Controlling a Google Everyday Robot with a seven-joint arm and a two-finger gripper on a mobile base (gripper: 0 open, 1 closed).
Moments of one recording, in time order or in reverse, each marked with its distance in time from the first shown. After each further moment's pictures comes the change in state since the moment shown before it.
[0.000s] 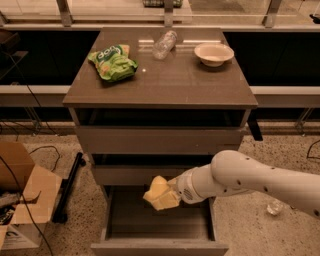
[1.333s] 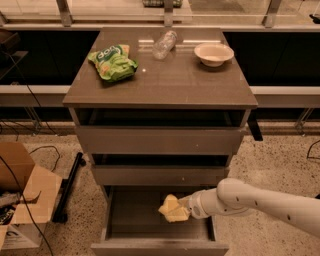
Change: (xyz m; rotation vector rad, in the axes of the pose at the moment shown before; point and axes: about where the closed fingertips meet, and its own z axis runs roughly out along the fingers) arm 0.122 -0.091 0.106 -0.038 -0.024 0.139
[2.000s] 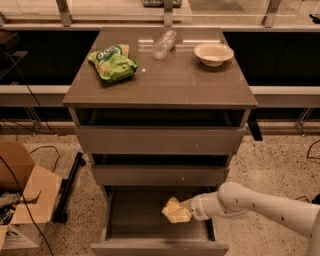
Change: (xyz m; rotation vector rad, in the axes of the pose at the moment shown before) arm 0.026 -0.033 0.028 -0.020 -0.009 0.047
